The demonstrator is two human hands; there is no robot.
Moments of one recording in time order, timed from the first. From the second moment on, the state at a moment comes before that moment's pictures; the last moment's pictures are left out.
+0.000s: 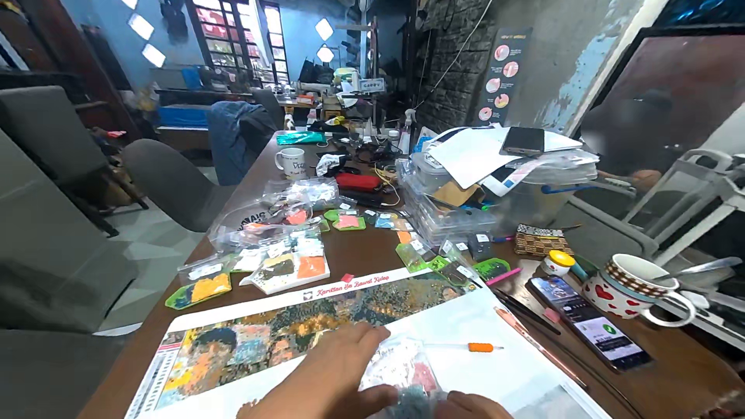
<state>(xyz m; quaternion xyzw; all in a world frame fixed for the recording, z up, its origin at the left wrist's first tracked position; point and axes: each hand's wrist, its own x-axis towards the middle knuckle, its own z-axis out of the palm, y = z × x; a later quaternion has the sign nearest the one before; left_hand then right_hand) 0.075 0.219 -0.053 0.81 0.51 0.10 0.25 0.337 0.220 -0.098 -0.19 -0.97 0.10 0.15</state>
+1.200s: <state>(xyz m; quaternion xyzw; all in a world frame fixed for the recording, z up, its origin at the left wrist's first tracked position) 0.112 0.265 -0.070 0.79 0.51 0.05 0.34 0.331 0.276 -0.075 -0.43 -0.62 0.59 0.29</state>
